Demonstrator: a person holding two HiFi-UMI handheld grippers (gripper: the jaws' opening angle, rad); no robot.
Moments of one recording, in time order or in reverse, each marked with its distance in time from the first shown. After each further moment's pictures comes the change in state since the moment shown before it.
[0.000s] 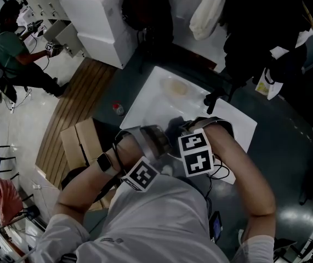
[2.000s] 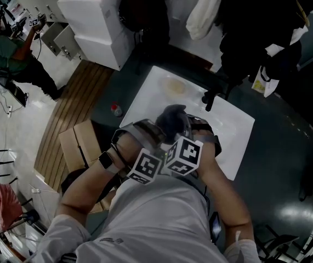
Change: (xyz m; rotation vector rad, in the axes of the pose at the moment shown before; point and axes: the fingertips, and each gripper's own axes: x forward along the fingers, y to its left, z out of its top) left arm 0.014 -0.016 -0.031 -0.183 0.146 -0.036; right arm -0.013 -0.082 -0.009 0.541 -0.062 -0.778
